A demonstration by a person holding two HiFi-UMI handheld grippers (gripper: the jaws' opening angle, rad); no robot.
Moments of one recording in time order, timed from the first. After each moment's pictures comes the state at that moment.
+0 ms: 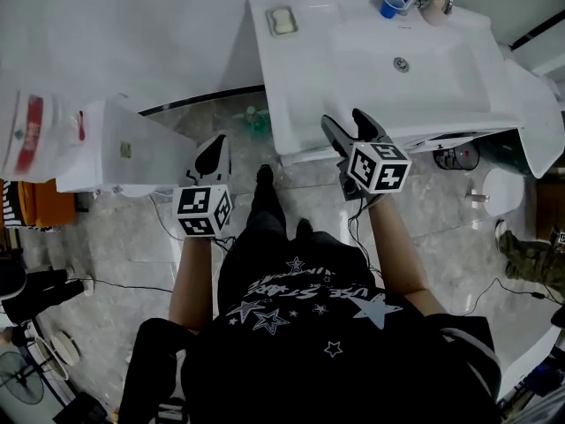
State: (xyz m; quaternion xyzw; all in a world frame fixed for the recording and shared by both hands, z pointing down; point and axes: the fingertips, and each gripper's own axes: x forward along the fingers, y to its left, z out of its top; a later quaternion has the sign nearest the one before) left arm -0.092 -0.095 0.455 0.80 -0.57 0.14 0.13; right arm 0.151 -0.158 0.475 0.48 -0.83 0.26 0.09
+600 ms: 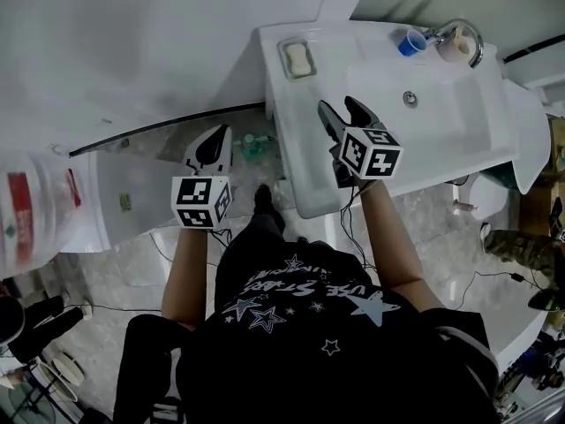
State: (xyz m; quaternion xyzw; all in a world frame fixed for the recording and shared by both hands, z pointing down) left arm -0.151 -0.282 0.466 0.83 -0.53 0.12 0.15; right arm 0.073 -0.343 0.474 0.52 -0.81 0.25 0.13
